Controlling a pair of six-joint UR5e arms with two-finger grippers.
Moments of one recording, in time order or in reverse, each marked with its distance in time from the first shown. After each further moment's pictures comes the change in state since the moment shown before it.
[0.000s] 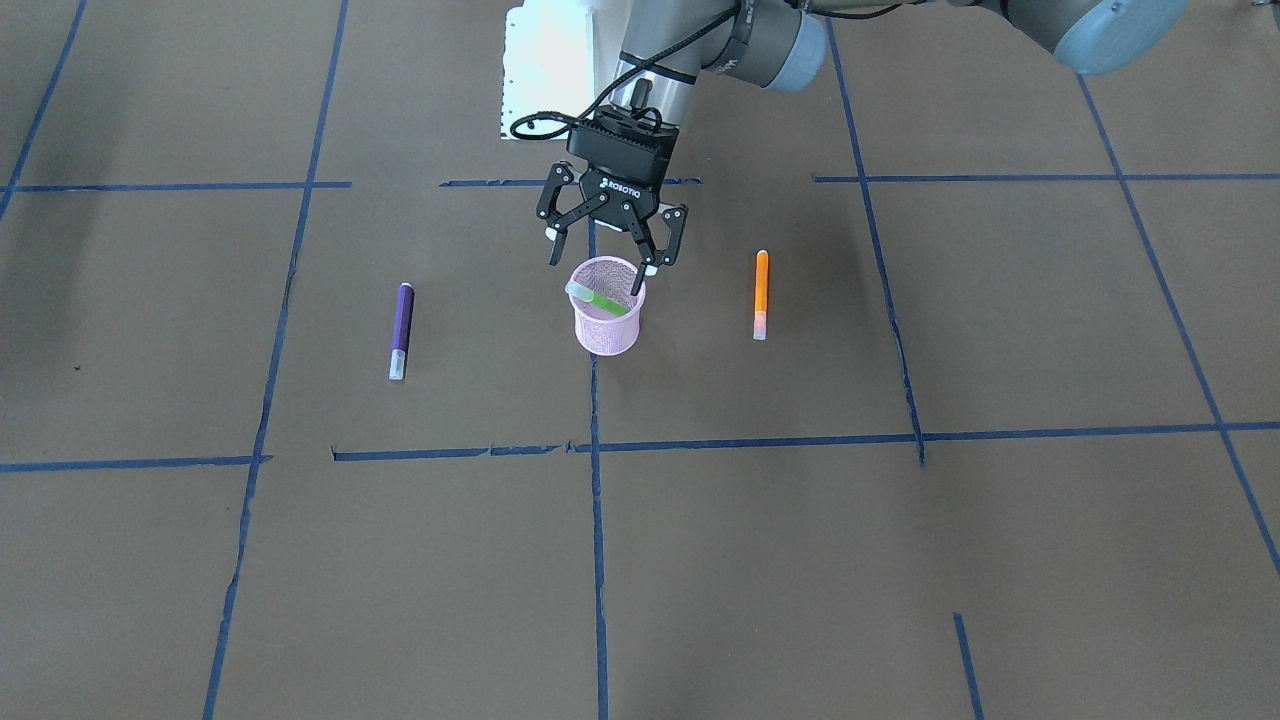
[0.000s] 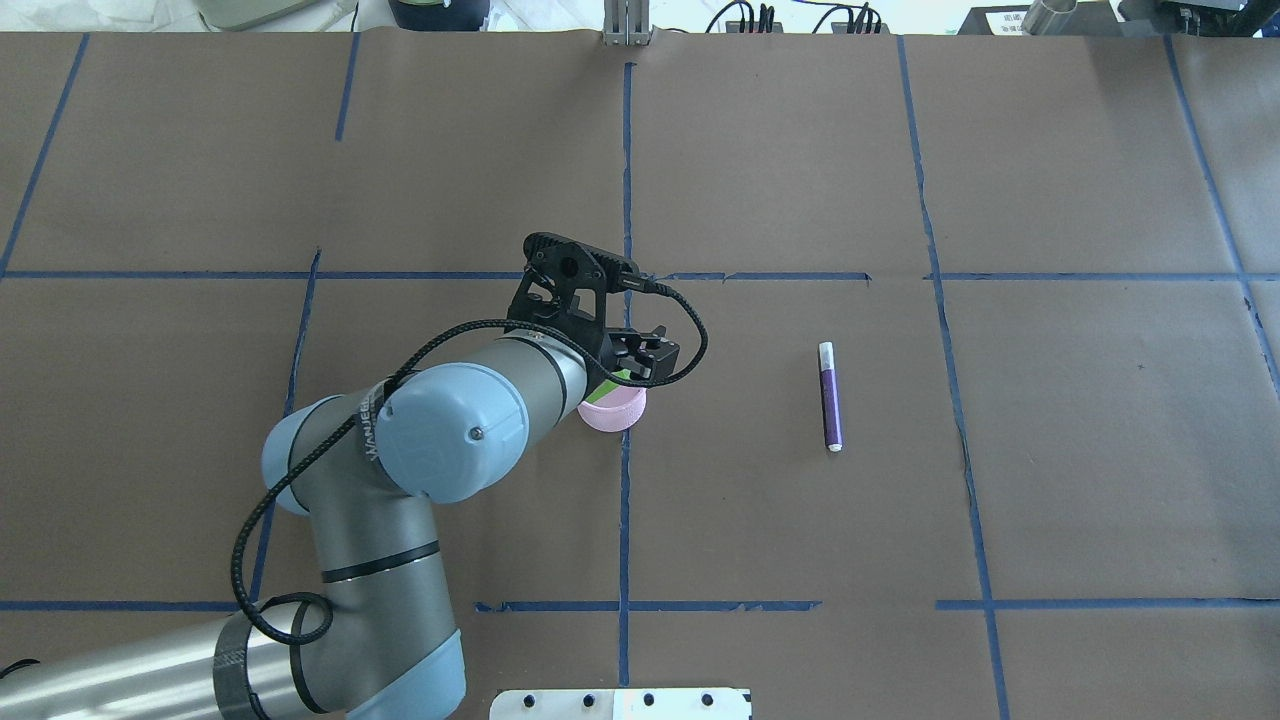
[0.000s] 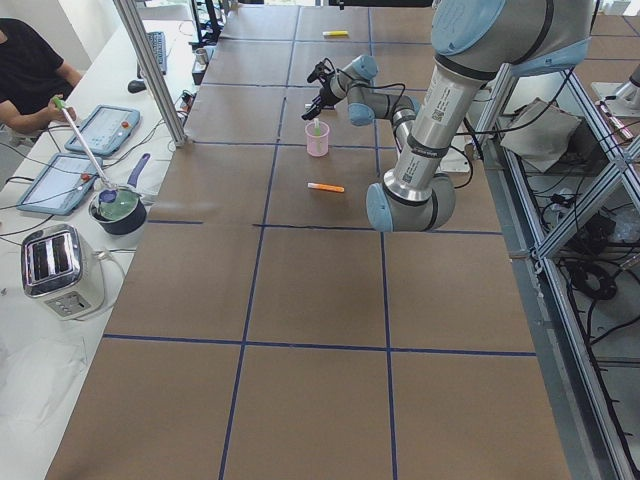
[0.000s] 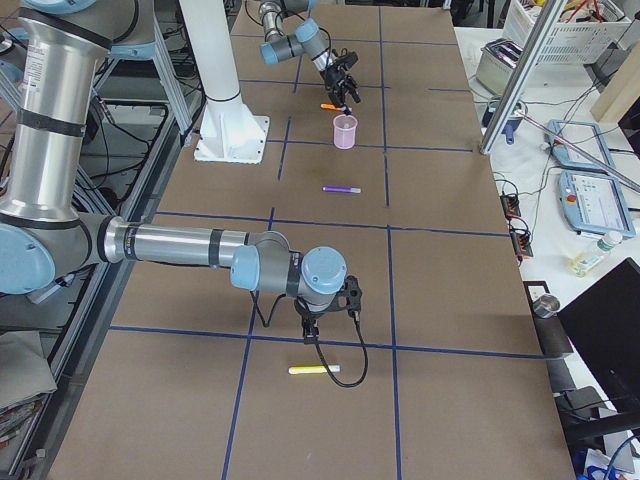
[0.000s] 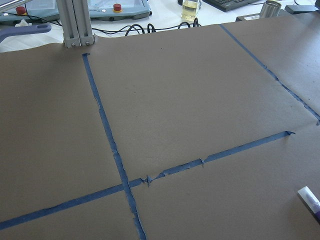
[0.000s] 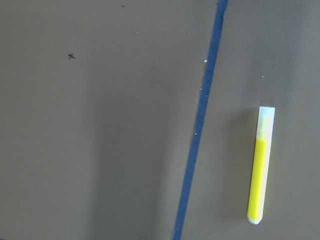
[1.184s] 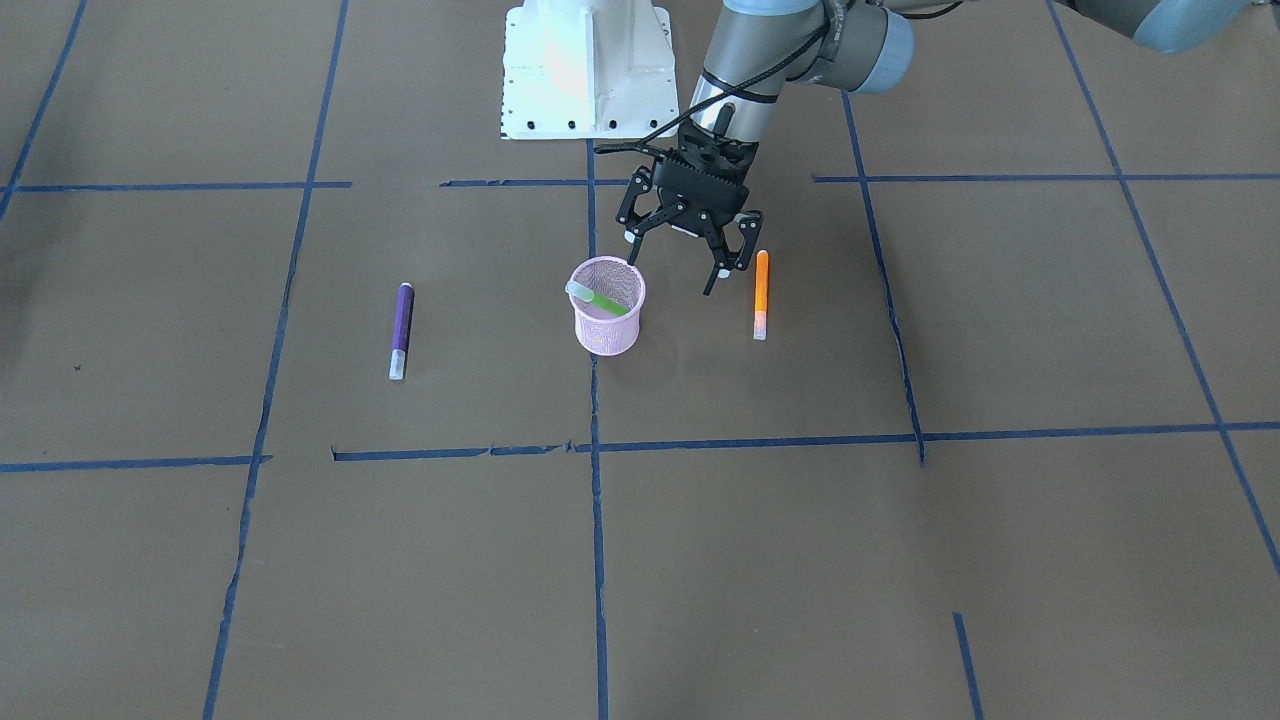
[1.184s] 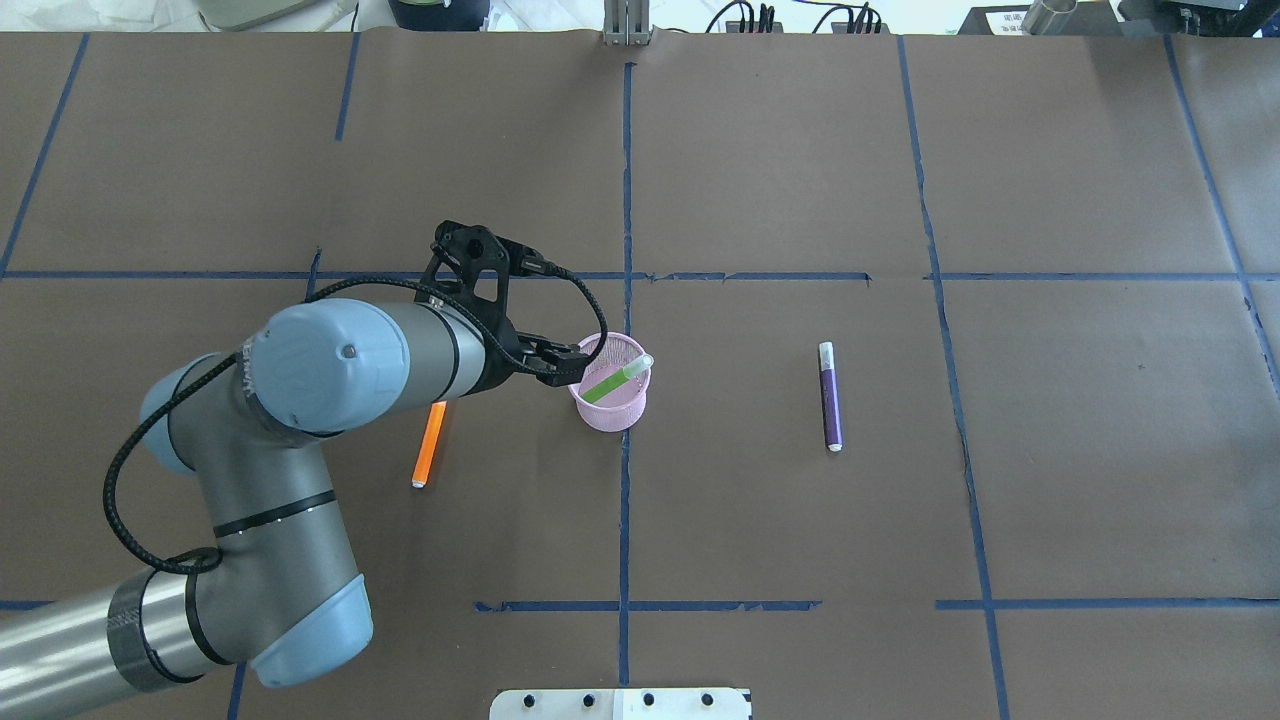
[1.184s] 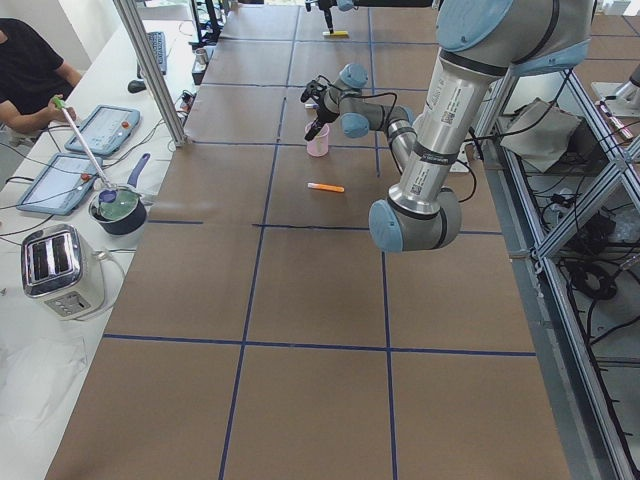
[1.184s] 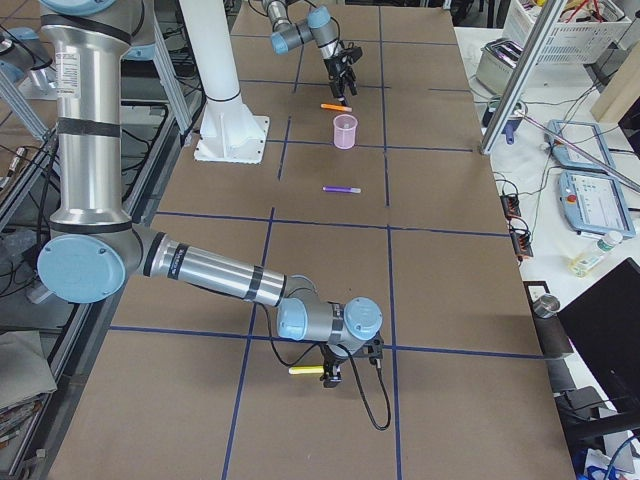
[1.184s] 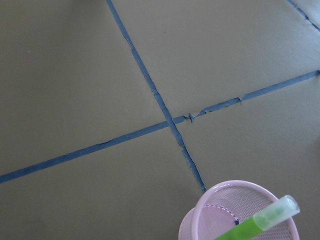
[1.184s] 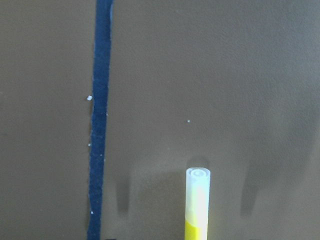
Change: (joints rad) left arm -0.103 0.105 -0.064 0.035 -0.256 0.005; right arm -0.107 0.187 -0.381 0.153 -0.109 0.113
